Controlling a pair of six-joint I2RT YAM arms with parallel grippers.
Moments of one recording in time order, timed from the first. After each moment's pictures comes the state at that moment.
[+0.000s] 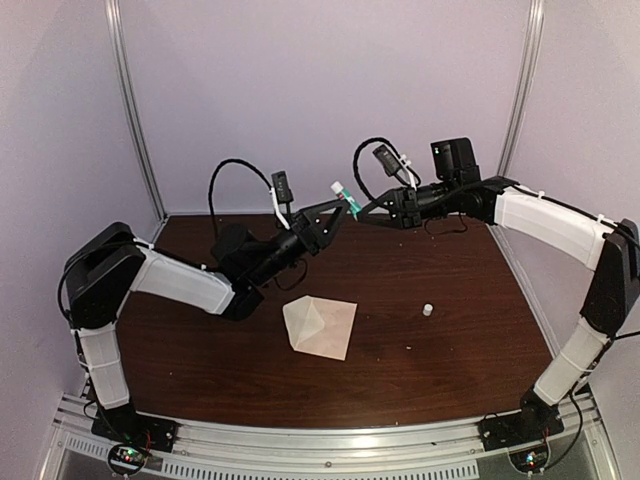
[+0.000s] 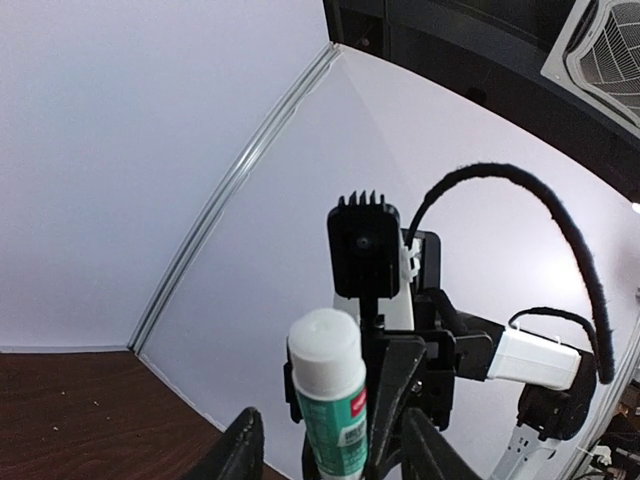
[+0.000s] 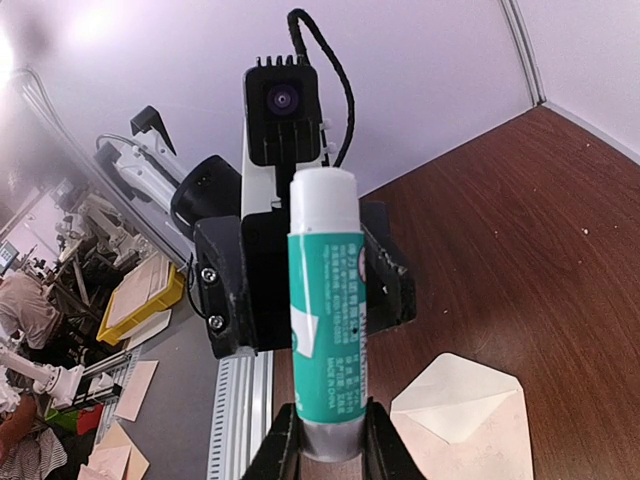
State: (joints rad) left arm -0.89 1.91 1.03 1.38 0.20 -0.73; right arm 0.49 1.63 1.44 -0.27 -1.08 0.11
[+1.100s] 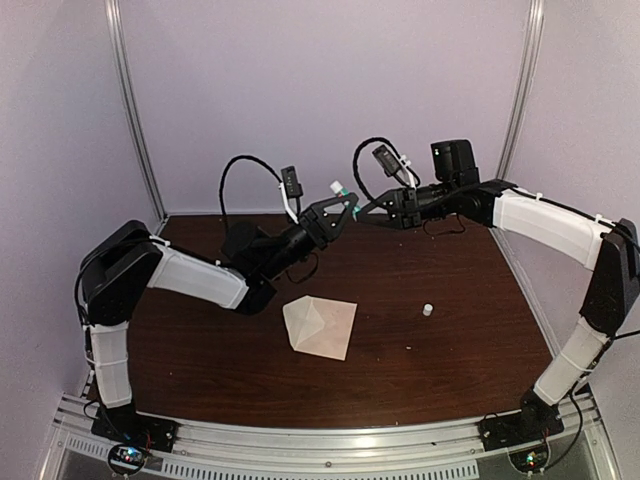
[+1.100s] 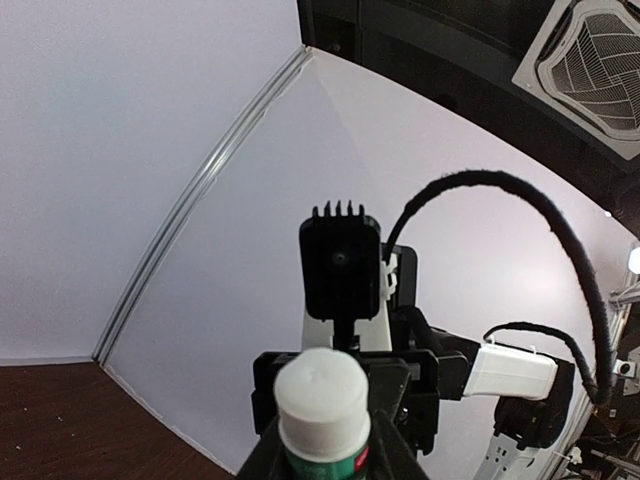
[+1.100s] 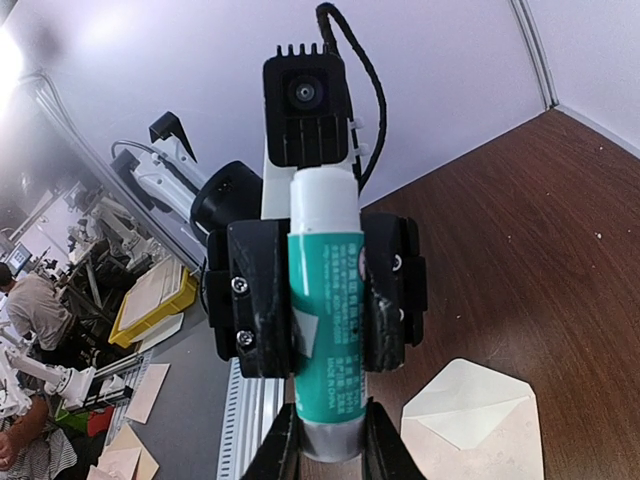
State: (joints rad) left arm -0.89 2.00 1.15 1.44 0.26 -0.80; right arm 0.49 1.64 1.42 -0.21 -1.11 0.16
